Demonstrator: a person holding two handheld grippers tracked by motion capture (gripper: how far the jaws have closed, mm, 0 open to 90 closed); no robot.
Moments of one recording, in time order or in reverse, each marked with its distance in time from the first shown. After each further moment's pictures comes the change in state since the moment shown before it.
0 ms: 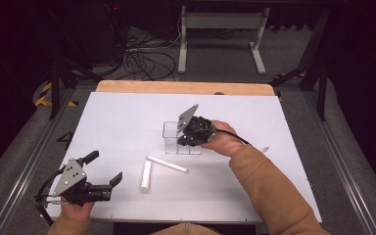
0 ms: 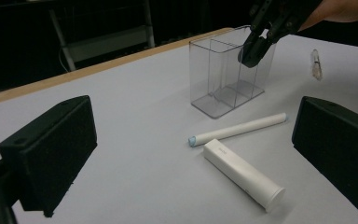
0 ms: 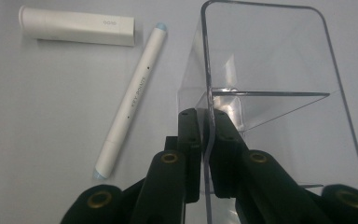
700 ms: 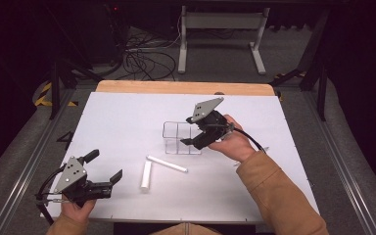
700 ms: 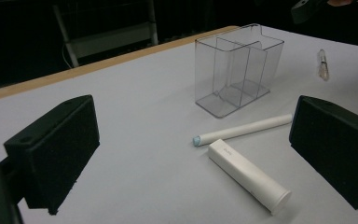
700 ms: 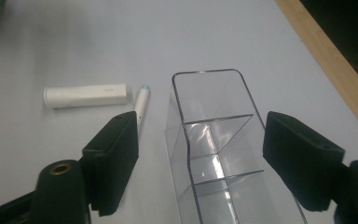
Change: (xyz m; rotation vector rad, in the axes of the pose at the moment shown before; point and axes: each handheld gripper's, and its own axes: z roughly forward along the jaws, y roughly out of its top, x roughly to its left) left arm 0.003 0.001 0.004 0.011 0.016 -0.021; right arm 0.013 -0.007 -0.055 -0.244 -0.123 0.127
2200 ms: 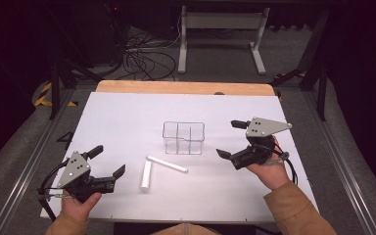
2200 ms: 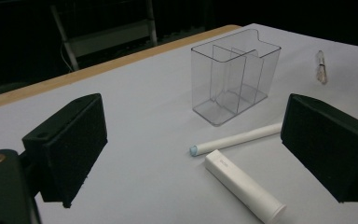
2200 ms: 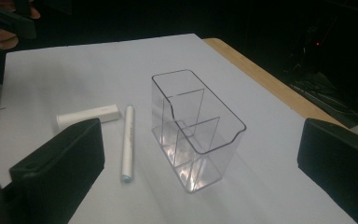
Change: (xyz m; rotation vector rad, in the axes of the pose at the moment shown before) left arm -0.005 0.018 0.004 0.022 -0.006 0.020; right arm 0.045 -0.075 -0.094 -0.268 -0.220 0.197
